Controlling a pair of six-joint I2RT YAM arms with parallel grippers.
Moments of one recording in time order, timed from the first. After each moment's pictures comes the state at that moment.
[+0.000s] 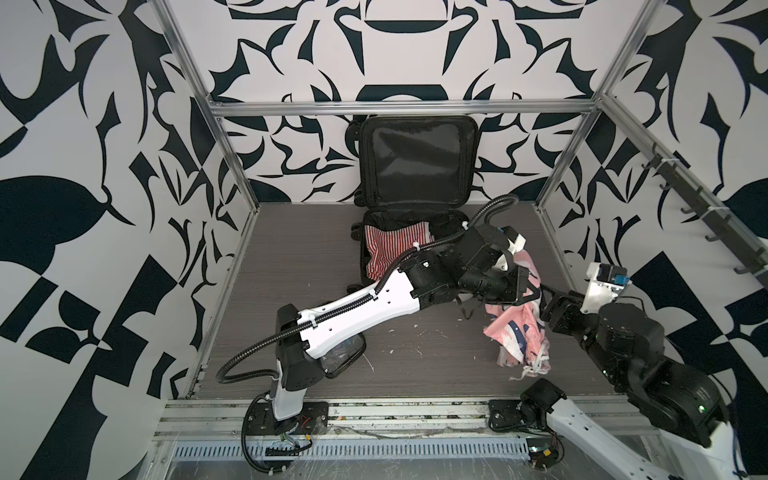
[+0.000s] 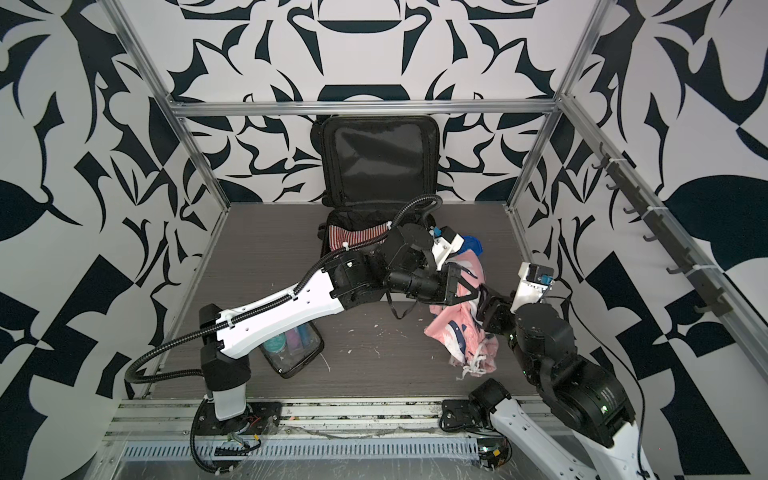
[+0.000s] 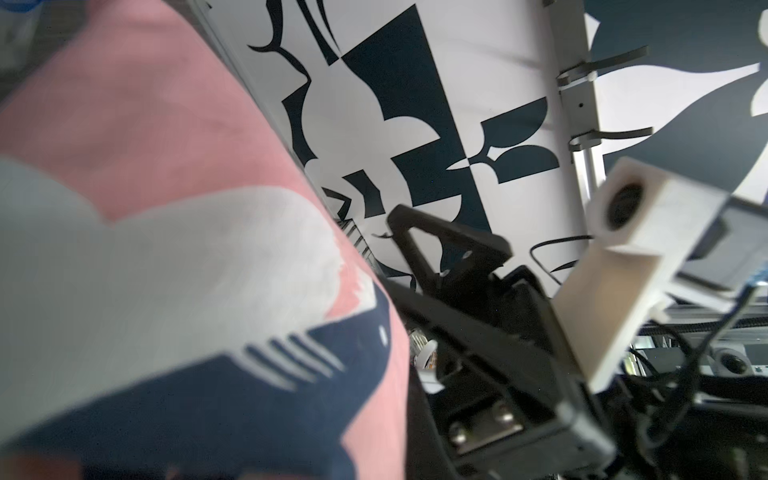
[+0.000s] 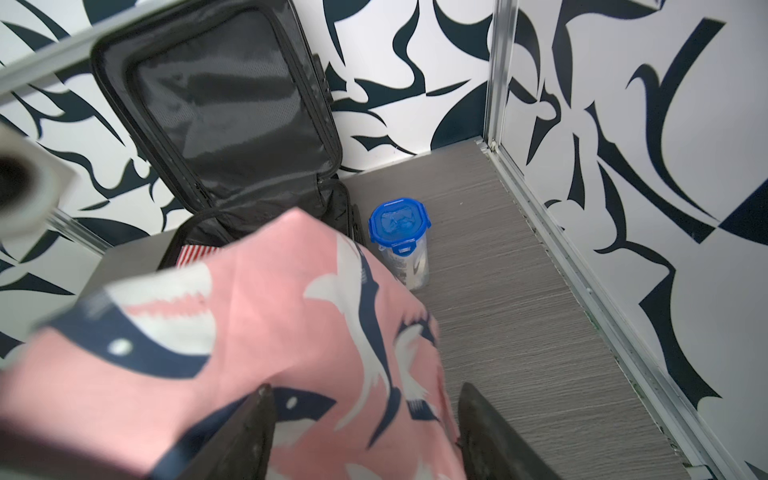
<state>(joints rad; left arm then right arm) -1.22 1.87 1.99 -0.55 0.38 -0.97 0.54 0.52 1.16 -1.10 0.46 0.54</state>
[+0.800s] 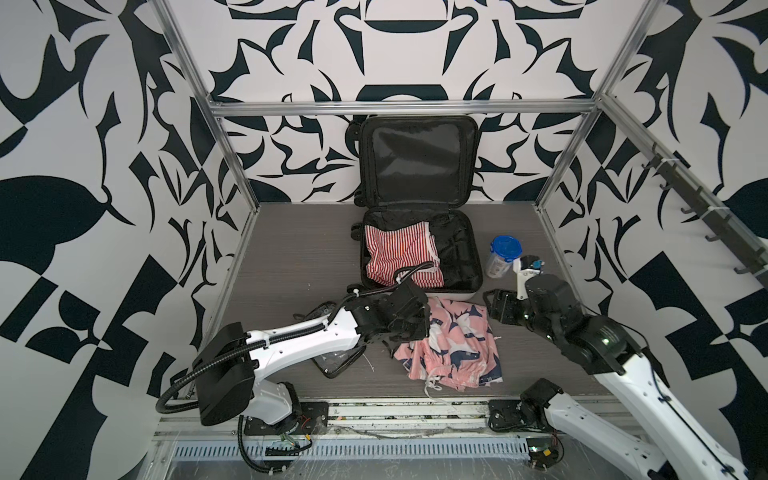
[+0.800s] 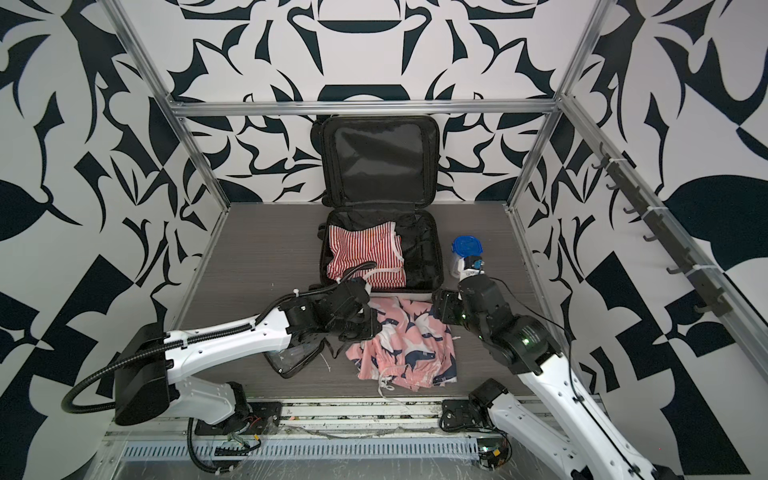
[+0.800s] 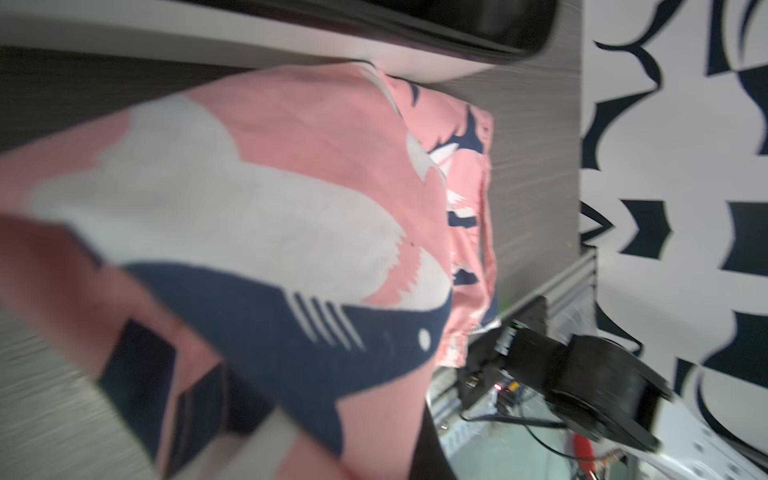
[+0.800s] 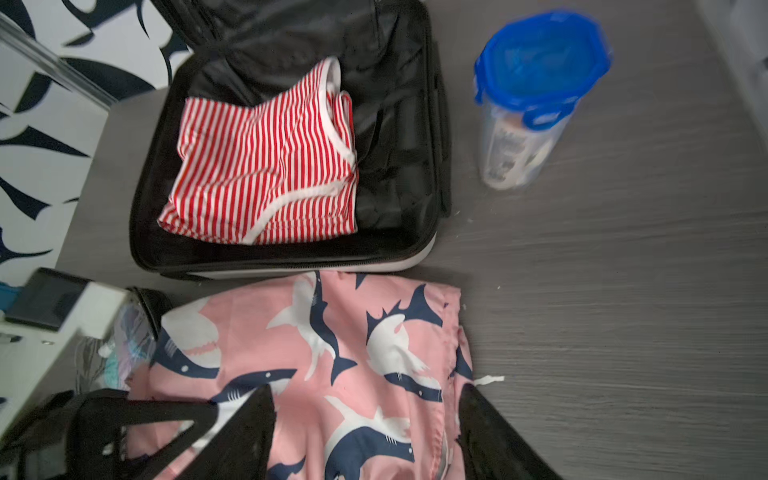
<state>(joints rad) -1.09 1.41 0.98 -0.45 0.06 -1.05 0.54 0.76 0.92 -0.93 0.12 0.60</state>
